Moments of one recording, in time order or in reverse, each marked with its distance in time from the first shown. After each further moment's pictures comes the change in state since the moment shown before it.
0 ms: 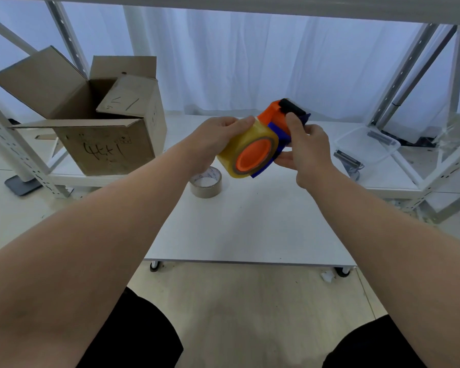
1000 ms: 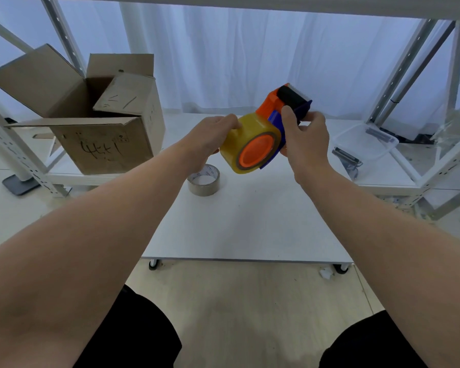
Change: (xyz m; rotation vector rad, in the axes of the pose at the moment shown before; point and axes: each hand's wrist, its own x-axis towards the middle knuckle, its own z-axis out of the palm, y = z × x) left_hand 0.000 0.005 0.006 0.041 0.131 -0.157; right_hand -0.005 -0.001 0.005 -0.159 0.091 -0.214
